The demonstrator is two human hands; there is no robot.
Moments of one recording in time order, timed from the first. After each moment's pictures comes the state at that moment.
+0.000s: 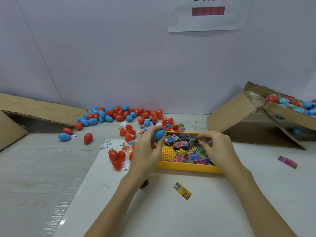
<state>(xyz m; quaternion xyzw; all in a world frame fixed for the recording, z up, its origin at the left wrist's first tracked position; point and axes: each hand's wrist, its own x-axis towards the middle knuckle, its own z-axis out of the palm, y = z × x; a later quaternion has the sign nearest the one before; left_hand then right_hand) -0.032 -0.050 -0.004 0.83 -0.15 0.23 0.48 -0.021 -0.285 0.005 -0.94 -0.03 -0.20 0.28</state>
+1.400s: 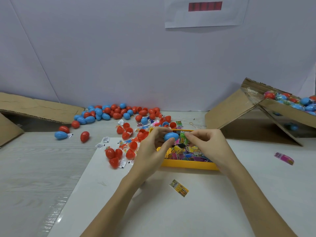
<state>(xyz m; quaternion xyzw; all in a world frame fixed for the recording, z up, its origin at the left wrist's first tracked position) -0.049 -0.066 0.007 0.79 -0.18 0.13 0.57 -0.044 -0.267 0.021 -0.81 -0.06 -0.10 0.58</state>
